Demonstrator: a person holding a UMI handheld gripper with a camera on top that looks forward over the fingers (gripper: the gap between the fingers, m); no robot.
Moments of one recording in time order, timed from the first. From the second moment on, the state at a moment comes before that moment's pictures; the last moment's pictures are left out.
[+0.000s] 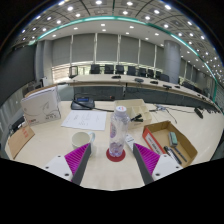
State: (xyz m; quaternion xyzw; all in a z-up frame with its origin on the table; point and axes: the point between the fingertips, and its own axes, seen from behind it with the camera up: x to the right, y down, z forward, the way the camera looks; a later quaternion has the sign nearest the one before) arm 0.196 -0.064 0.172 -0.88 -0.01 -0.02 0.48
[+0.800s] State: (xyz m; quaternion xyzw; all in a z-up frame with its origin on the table) arm 0.085 -0.271 0.262 -0.87 0.03 -0.07 0.50
